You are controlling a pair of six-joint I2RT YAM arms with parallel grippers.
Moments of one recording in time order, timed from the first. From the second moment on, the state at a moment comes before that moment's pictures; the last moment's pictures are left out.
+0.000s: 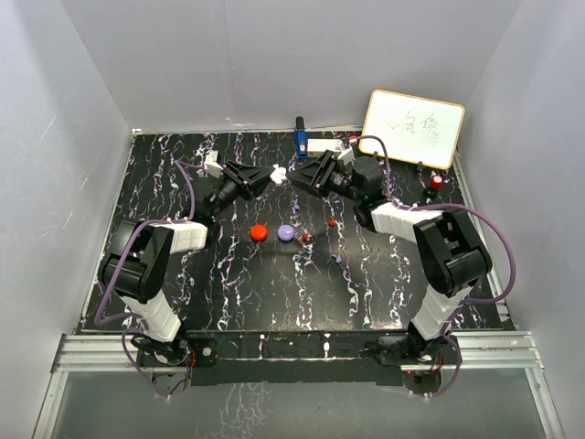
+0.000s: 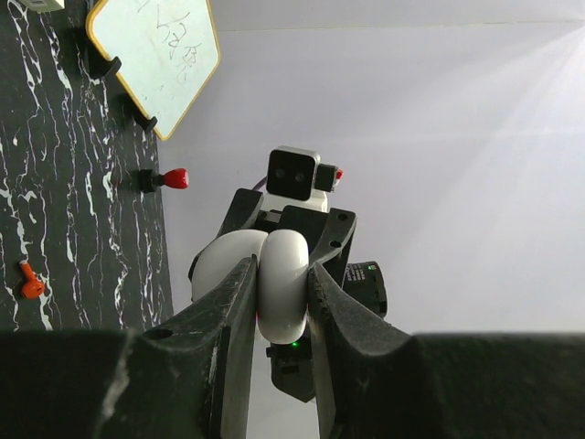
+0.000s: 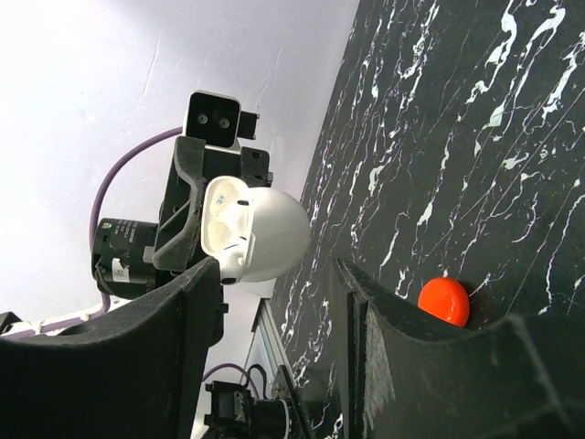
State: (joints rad) left arm -0.32 1.71 0.74 1.09 0.46 -1.59; right arm 0.40 1.75 0.96 0.75 -0.57 1.15
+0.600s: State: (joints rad) left arm -0.32 1.73 0.74 1.09 0.46 -1.59; right arm 0.43 1.75 0.96 0.75 -0.57 1.15
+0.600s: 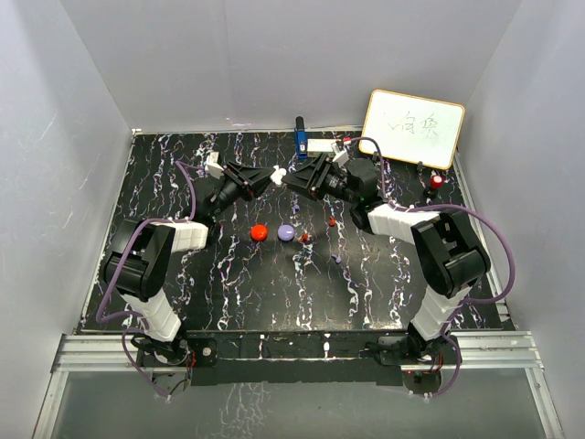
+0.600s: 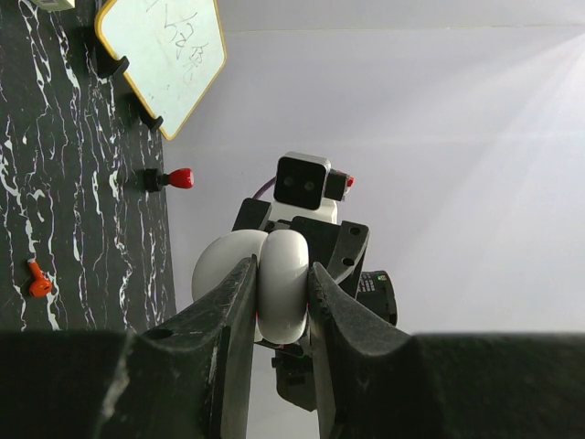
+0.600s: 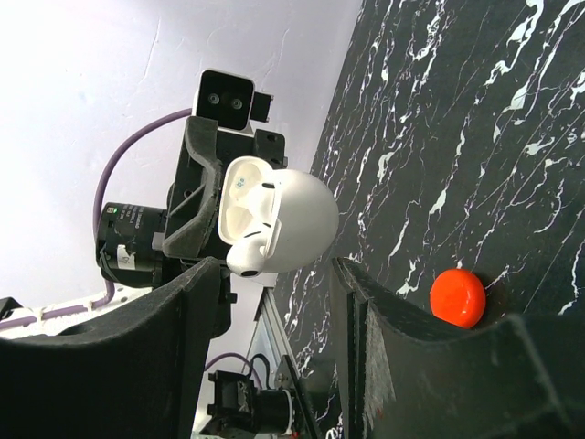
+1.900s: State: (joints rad) left arm -0.32 1.71 0.66 1.08 0.46 -1.58; right arm 0.42 1.75 0.95 0.75 -0.55 1.15
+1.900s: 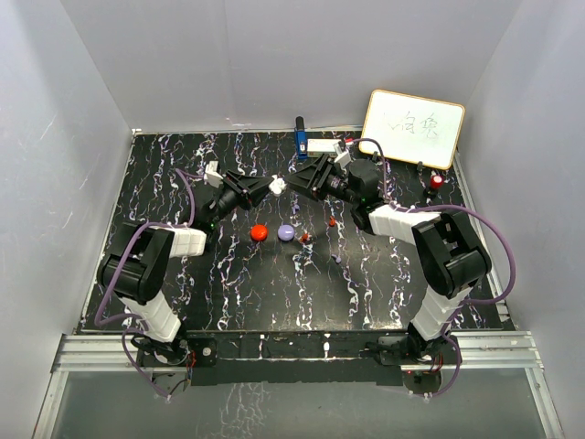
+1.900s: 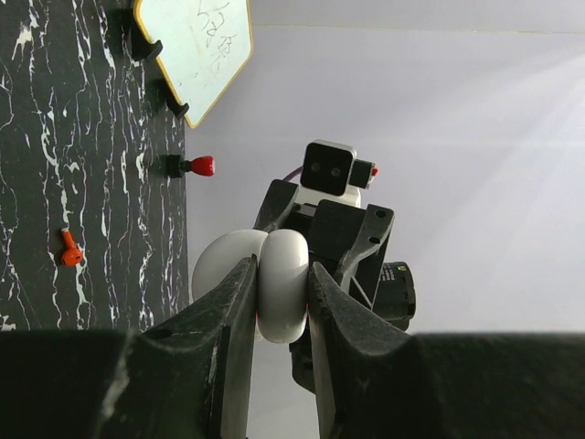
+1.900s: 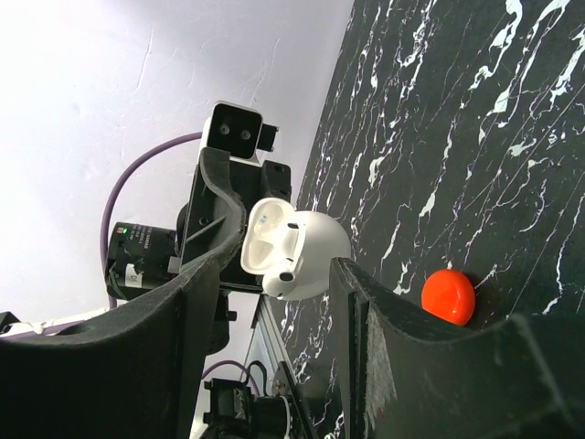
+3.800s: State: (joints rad) left arm -0.32 1.68 0.69 1.03 0.47 -1.58; right arm 0.40 1.78 0.97 0.66 -0.55 1.10
